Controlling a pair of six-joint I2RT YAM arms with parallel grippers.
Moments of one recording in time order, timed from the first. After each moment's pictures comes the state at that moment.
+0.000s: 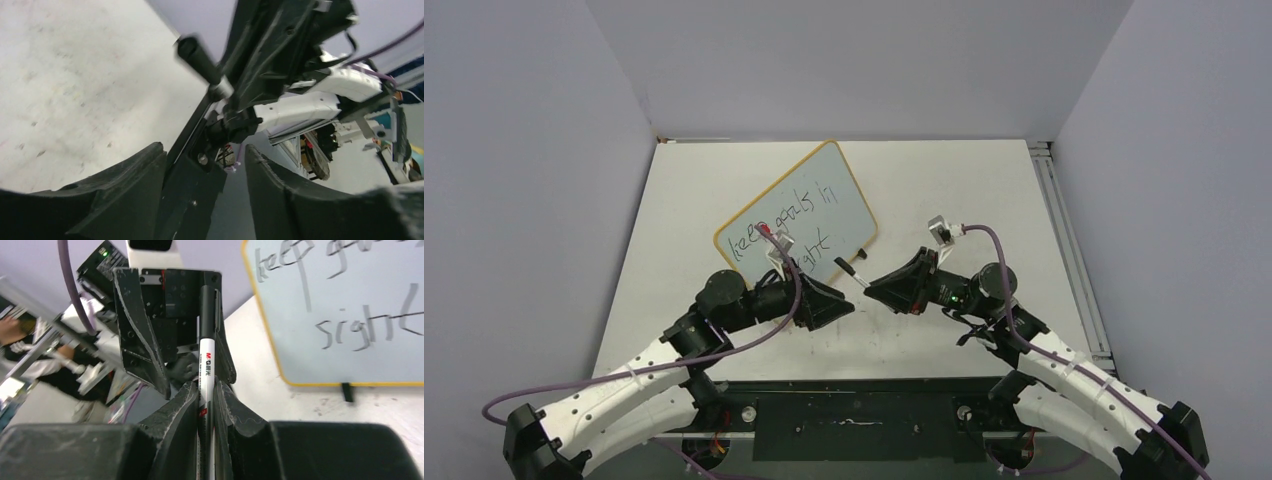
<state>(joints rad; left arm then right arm) -0.87 0.75 0.54 0.24 0.31 -0.82 0.69 0.81 0.50 0.46 -0.63 0.77</state>
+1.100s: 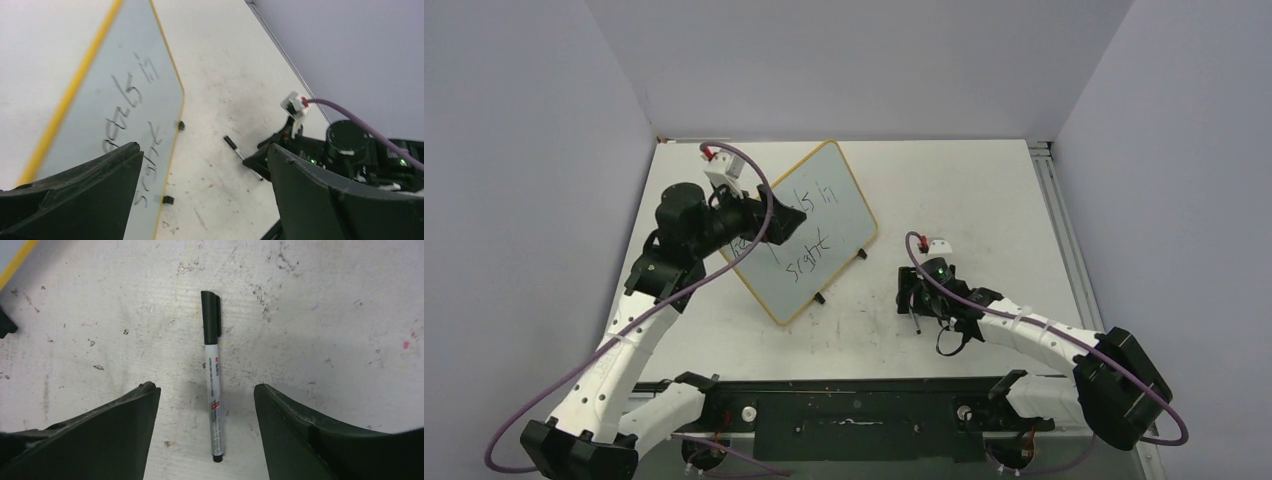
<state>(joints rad) -0.39 0.97 1.03 -0.29 0.35 -0.42 0.69 1.20 0.53 -0.18 0.21 0.52</state>
